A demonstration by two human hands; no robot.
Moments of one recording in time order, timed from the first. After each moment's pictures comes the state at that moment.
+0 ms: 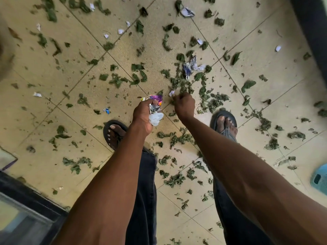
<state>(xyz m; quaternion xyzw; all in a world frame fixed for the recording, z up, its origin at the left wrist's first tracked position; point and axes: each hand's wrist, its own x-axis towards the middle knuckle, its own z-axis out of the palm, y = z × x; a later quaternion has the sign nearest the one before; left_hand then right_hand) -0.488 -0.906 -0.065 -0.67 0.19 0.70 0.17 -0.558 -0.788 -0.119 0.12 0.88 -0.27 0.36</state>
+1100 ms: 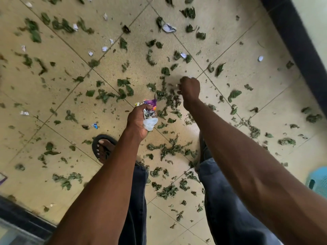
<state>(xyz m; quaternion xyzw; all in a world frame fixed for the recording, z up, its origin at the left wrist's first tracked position) -0.536 -0.893 -0.065 -0.65 0.21 0.71 0.17 -0.669 -0.781 -0.126 0.29 0.78 -0.46 0.31</state>
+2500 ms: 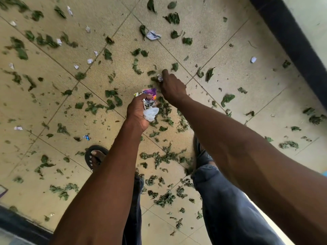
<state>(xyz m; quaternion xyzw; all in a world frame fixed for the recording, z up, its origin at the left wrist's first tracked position) -0.610 -0.875 -0.086 -0.62 0.20 0.74 0.15 -0.706 -0.784 -0.147 -0.18 0.91 -0.13 0.35</state>
